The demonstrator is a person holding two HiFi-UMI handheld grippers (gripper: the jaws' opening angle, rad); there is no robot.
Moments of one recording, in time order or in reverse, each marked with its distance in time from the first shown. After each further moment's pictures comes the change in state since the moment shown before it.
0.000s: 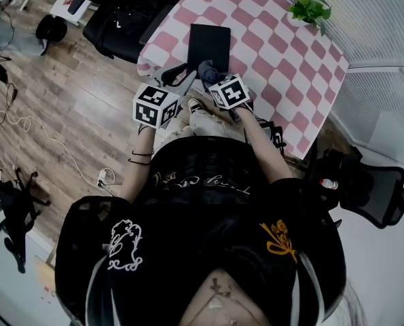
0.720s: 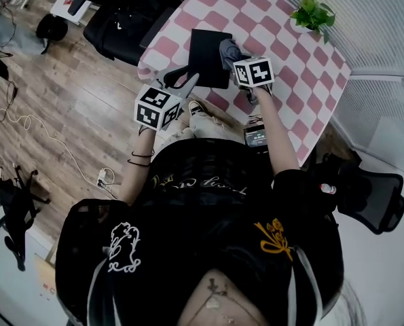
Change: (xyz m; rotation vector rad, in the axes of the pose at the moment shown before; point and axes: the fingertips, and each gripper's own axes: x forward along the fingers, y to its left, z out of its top) left arm 0.017 0.008 0.008 0.009 0.019 -0.015; right arm -0.025 -0.111 0.059 0.107 -0.111 -0.085
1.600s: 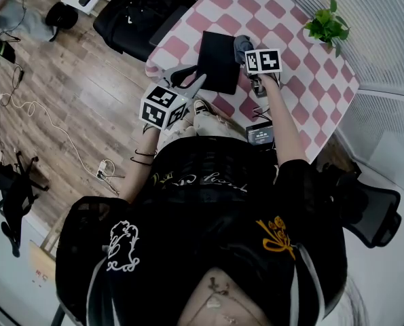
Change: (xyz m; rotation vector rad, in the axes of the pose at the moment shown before) left arm 0.004 0.013 0.004 -0.018 0.017 0.022; right arm 0.042 -0.045 0.012 0.101 0.083 -0.025
